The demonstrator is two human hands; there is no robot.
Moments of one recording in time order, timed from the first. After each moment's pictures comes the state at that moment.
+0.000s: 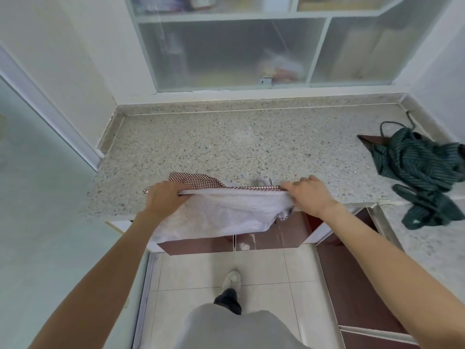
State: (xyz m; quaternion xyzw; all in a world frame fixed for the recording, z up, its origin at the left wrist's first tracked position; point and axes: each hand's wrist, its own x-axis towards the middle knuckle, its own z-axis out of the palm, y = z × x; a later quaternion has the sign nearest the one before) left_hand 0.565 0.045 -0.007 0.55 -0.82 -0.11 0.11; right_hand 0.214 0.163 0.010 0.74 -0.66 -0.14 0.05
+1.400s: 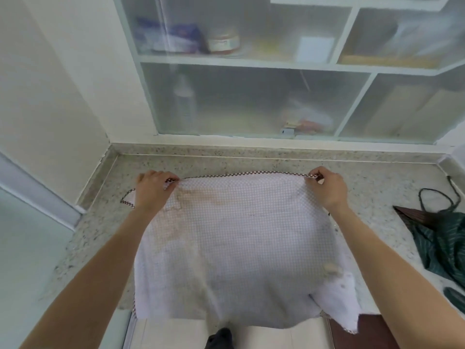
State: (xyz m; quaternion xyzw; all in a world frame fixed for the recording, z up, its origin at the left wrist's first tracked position) left_hand 0.538 -0.219 -0.003 0.58 -0.79 -0.01 0.21; right_hand 0.136 -0.101 0.036 0.48 -0.81 0.31 -0.11
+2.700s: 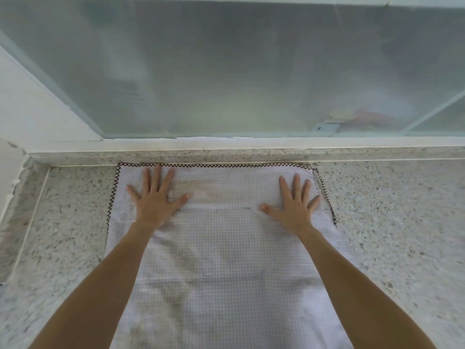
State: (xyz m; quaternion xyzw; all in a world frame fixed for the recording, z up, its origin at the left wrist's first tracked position) left_hand 0.477 -0.414 -0.178 0.62 -0.76 -0.15 -0.08; right_hand 0.151 -0.293 -0.162 0.51 -0.81 0.00 -0.27
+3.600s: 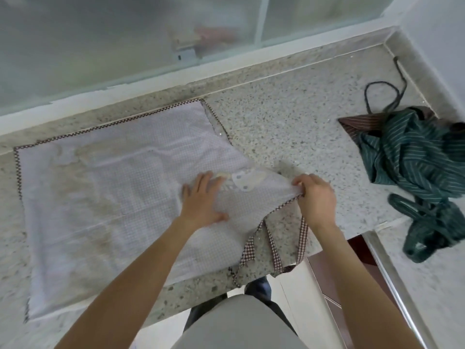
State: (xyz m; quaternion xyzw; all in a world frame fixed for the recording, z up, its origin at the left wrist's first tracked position) left_hand 0.259 -0.149 -0.140 0.35 -0.89 -0.23 -0.17; right_hand 0.046 0.017 -0.084 0.41 -0.89 0.18 -0.06
